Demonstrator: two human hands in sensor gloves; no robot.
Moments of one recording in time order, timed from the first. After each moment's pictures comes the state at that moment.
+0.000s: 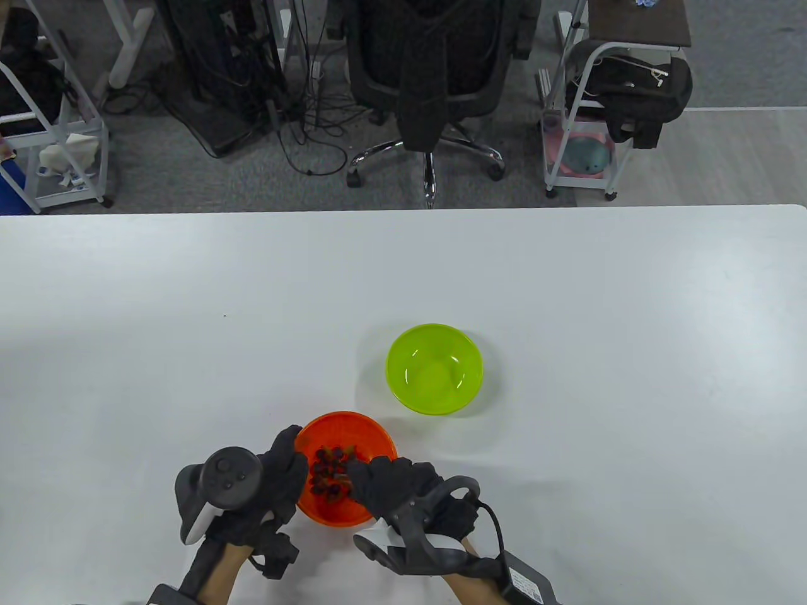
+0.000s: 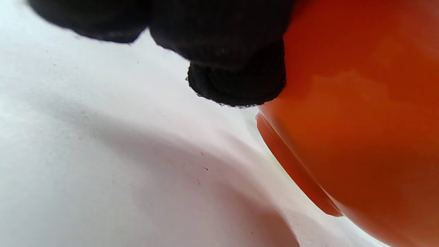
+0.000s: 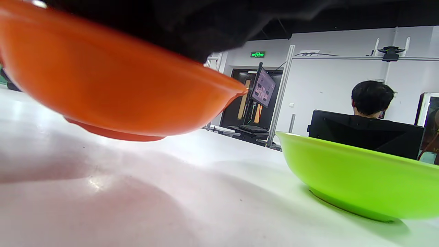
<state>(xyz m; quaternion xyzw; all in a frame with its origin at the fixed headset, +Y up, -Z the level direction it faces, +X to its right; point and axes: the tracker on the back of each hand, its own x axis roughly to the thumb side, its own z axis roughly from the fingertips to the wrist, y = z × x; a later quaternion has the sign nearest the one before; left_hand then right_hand) -0.243 -0.757 -0.176 -0.05 -0.07 0.32 0.94 -0.018 -0.738 -0.135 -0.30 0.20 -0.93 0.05</state>
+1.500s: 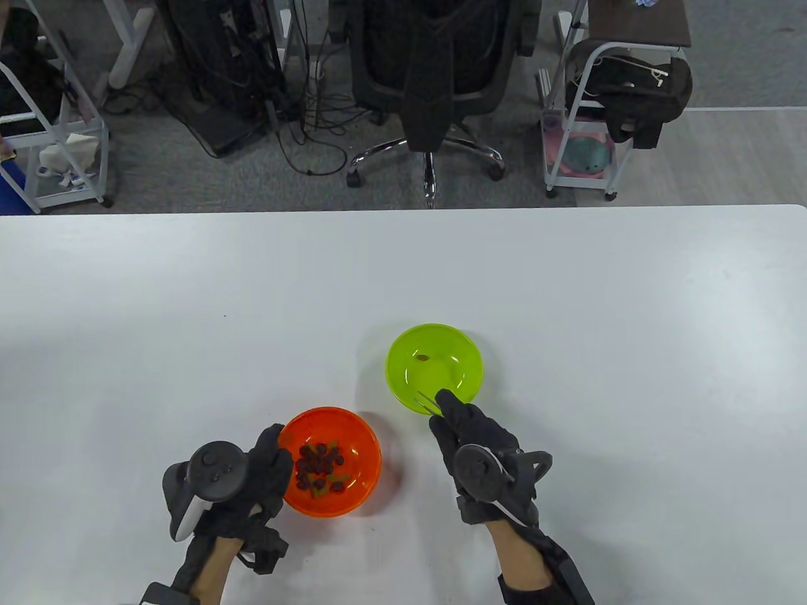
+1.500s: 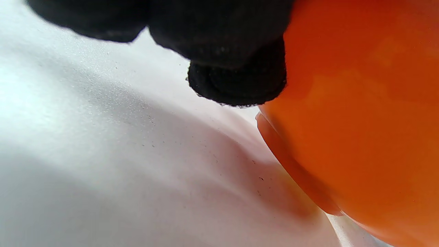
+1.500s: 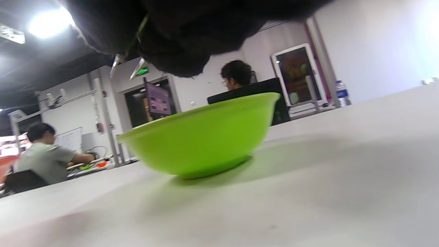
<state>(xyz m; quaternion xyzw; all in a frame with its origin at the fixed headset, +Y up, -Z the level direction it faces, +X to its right) -0.262 -0.765 -0.181 -0.07 -0.03 0.33 0.94 0.085 -0.747 -0.191 -0.07 0.18 -0.97 -0.15</state>
